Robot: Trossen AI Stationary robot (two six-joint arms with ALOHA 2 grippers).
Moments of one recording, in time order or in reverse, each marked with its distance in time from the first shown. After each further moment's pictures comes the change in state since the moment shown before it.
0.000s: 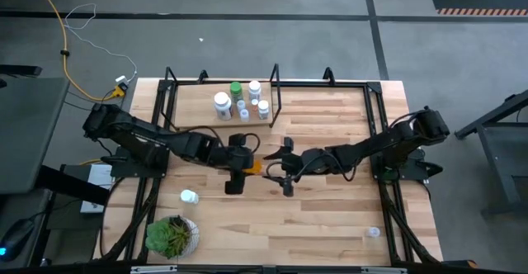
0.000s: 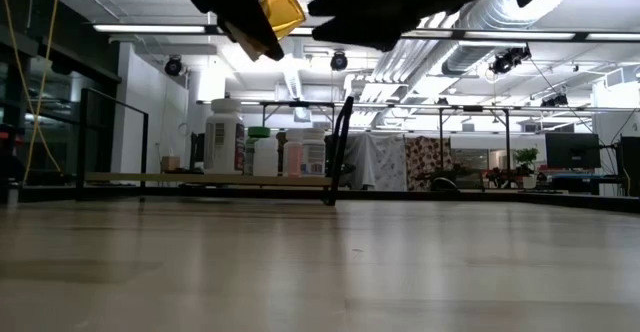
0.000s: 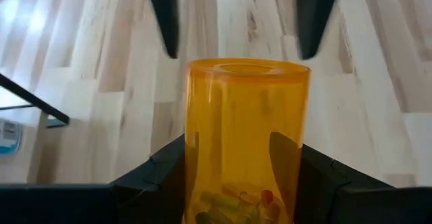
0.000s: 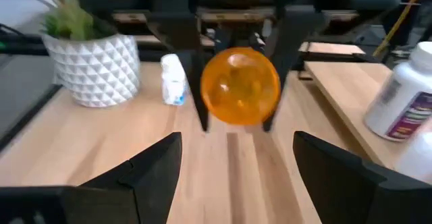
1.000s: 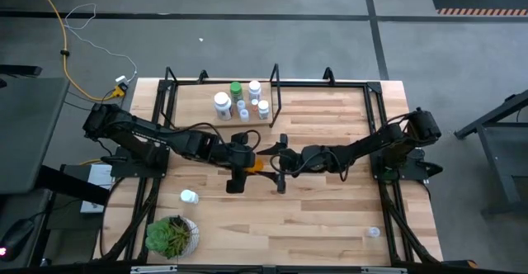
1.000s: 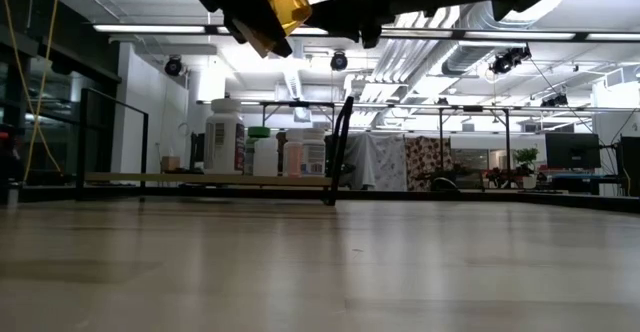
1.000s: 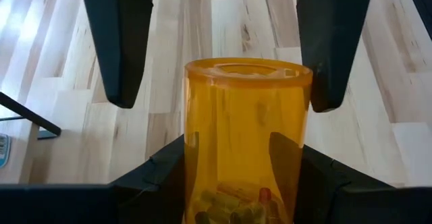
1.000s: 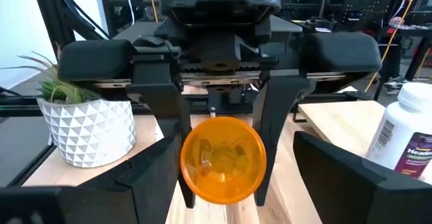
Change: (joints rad) left arm 0.025 0.001 0.000 0.038 0.047 0.012; right arm -0.033 0.081 0.000 0.273 -0.010 0.007
